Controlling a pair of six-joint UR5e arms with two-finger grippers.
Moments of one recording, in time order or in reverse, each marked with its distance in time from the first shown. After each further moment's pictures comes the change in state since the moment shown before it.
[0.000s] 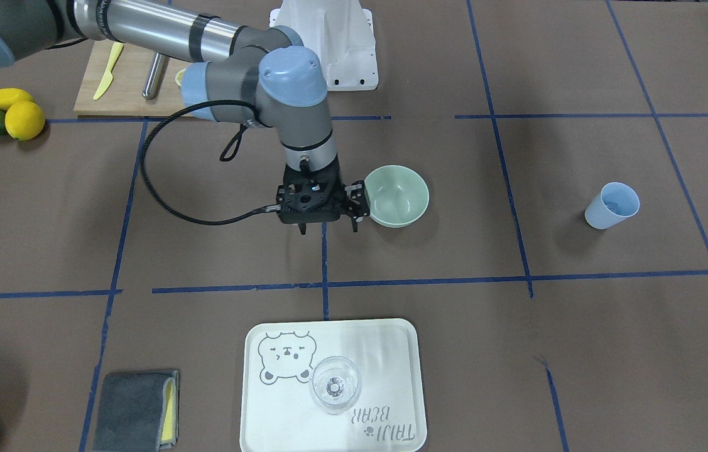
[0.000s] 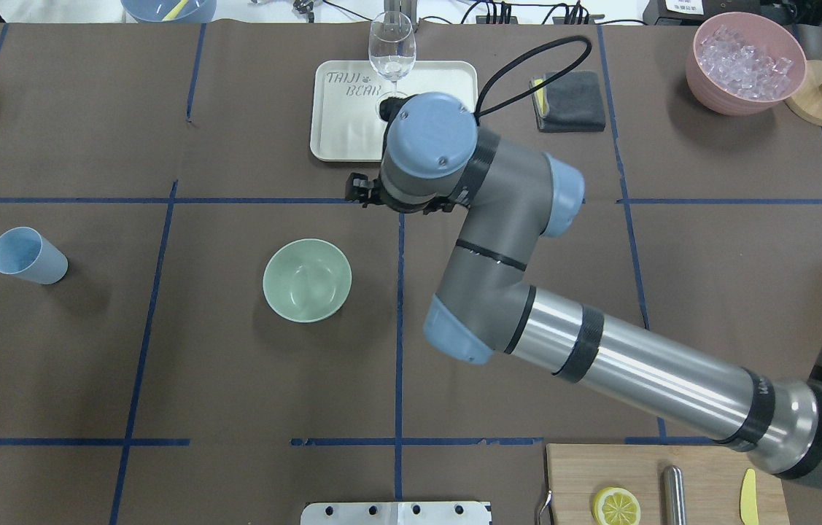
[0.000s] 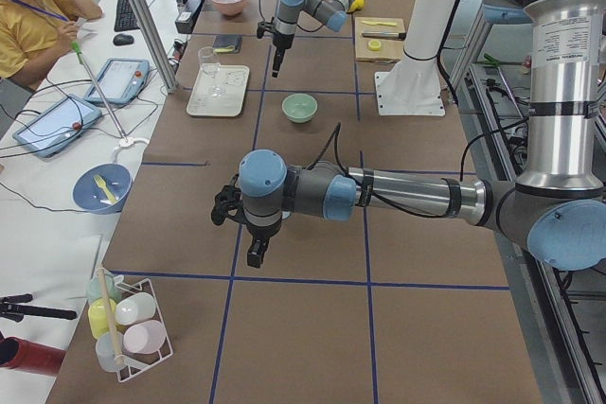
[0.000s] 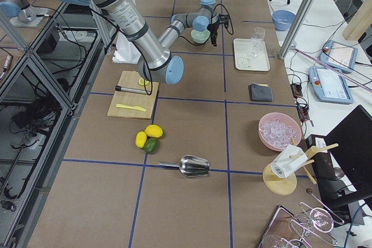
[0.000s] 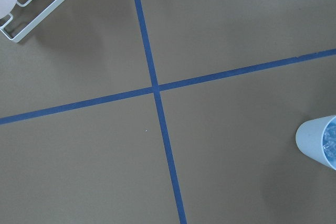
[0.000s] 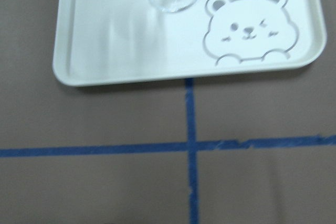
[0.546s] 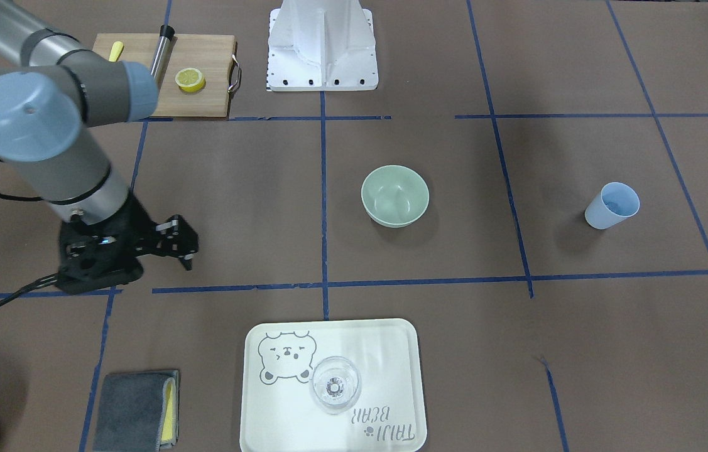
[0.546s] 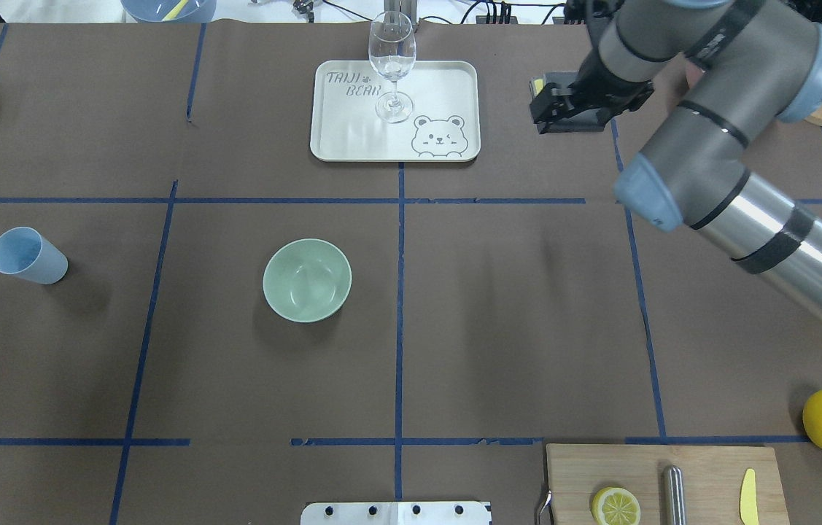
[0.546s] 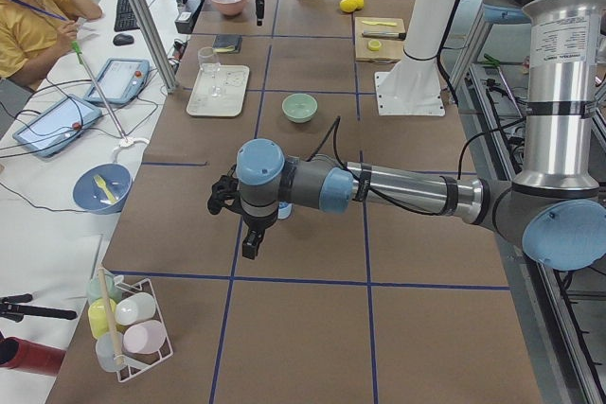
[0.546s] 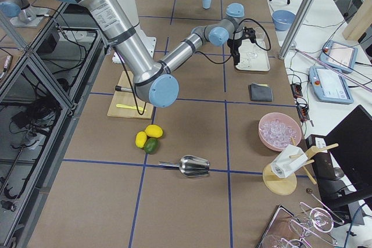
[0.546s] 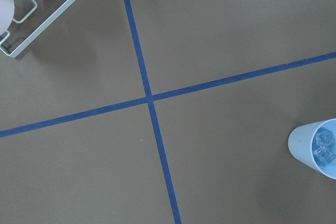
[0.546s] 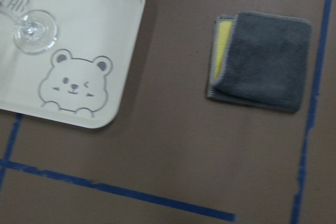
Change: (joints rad) left arm 0.007 -0.021 -0.012 -0.010 0.006 -0.002; right arm 0.357 -0.256 0.130 -0.077 0.312 -0.582
